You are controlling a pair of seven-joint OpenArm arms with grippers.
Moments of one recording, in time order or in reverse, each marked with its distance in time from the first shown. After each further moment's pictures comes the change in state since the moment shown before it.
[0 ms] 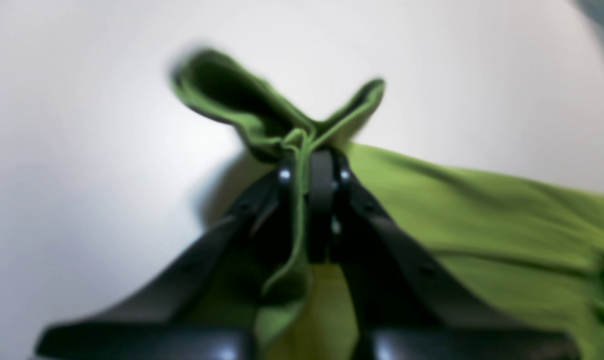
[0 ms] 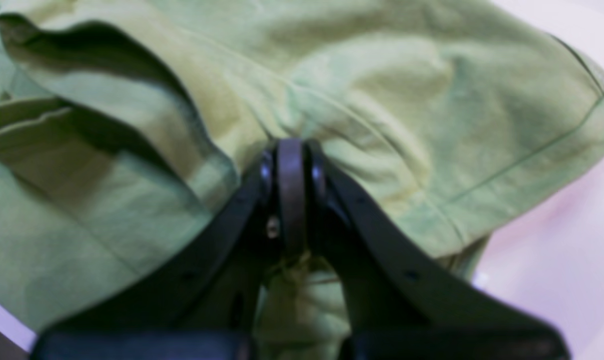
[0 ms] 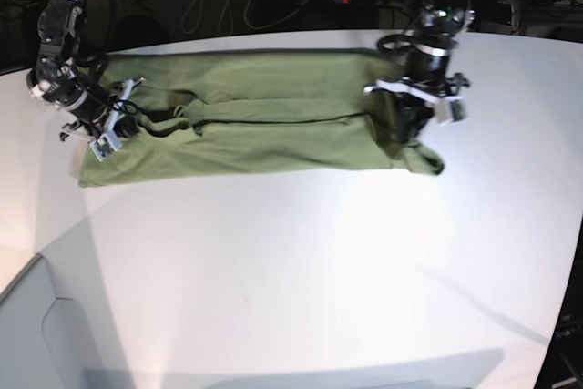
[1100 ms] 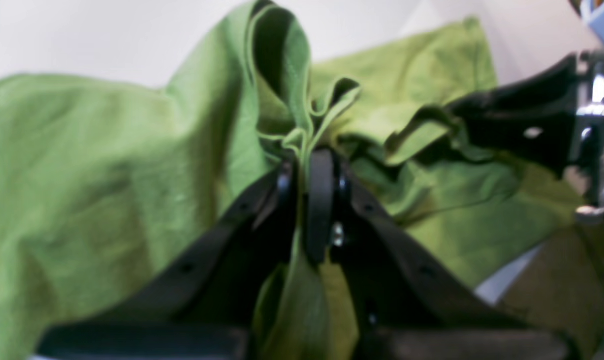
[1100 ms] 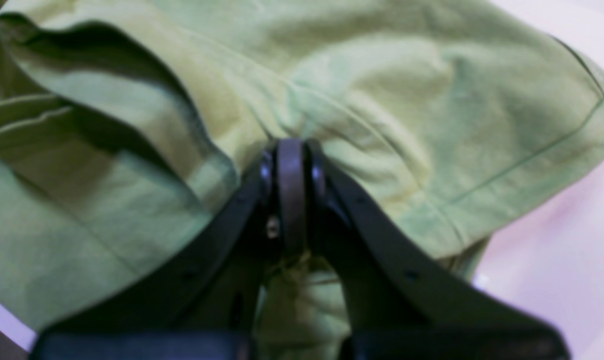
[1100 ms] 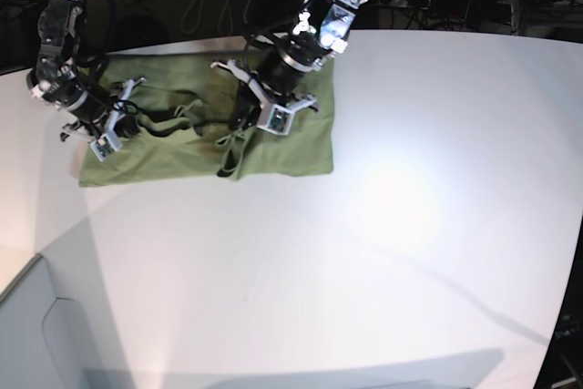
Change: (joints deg) left arm -14.3 5.9 32.4 -18.4 10.9 0.1 0.1; right arm 0.0 0.0 -0.2 0.0 0.0 0.0 0.0
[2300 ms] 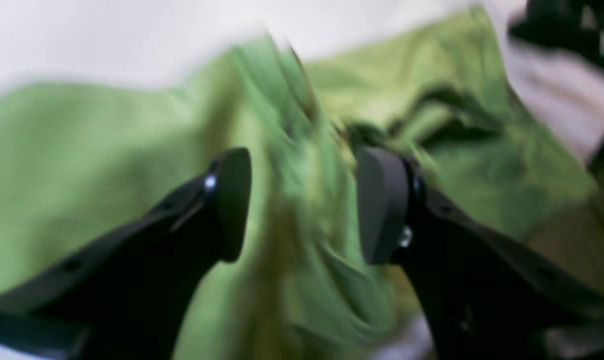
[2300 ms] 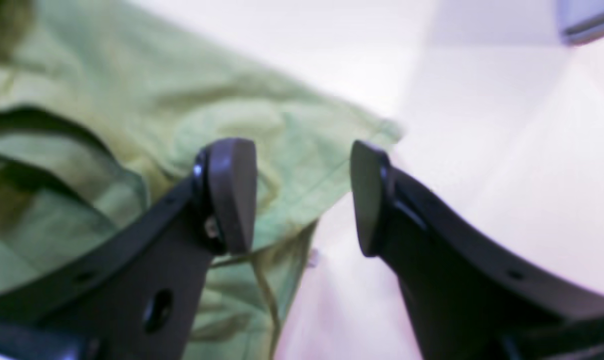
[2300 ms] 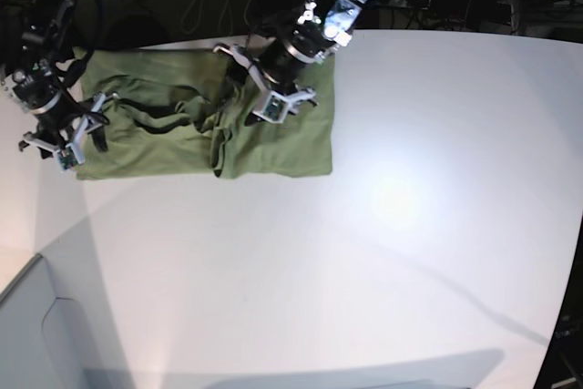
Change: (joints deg) left arm 0.5 -4.3 6.4 1.3 -0.4 -0.2 -0.4; right arm -1.0 -3.0 12.5 13.9 -2.4 0.2 -3.1
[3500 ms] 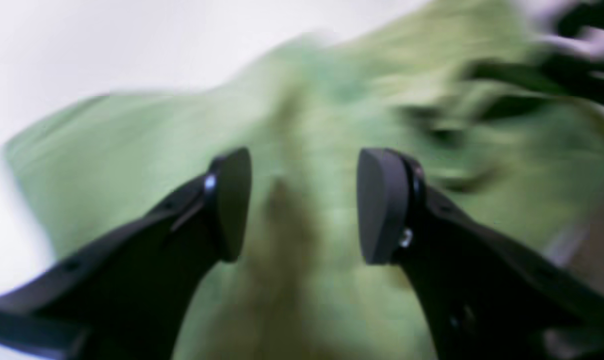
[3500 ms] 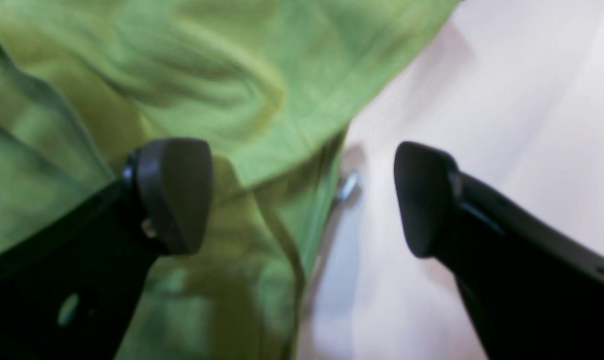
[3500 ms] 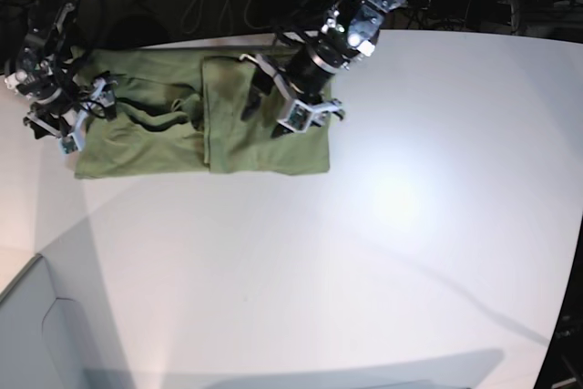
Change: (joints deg) left arm -2.0 -5.7 -3.5 2.1 0.0 0.3 0.1; right arm 1.7 -1.1 1.2 -9.1 0.2 0.0 -10.0
